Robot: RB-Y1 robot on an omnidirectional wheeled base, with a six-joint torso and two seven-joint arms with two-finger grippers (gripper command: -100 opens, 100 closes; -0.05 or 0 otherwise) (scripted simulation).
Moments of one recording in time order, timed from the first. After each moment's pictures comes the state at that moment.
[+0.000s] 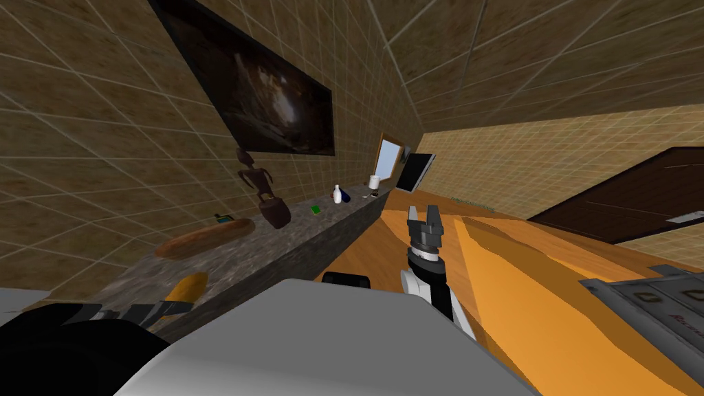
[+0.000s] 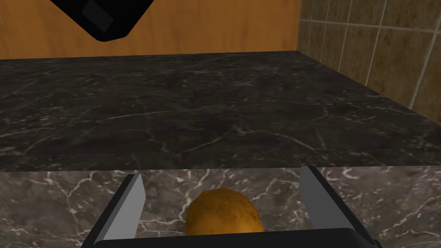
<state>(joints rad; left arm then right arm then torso) 0.78 2.01 -0.83 -1.49 0.14 -0.55 0.73 0.52 -0.05 0.02 -2.34 0.12 -0.61 0.00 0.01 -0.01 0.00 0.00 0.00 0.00</state>
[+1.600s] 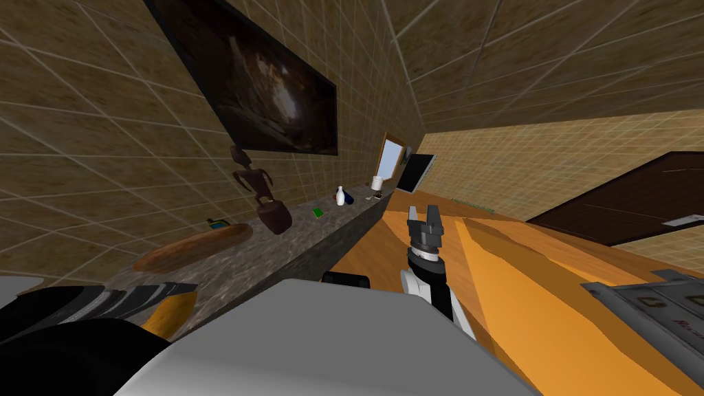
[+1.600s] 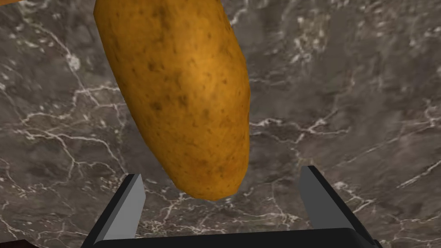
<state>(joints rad) 0.72 1.83 -0.68 -1.17 -0.05 -0.69 0.70 0.52 -0.05 0.02 -2.34 0.12 -0.61 0.00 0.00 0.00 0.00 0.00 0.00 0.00</state>
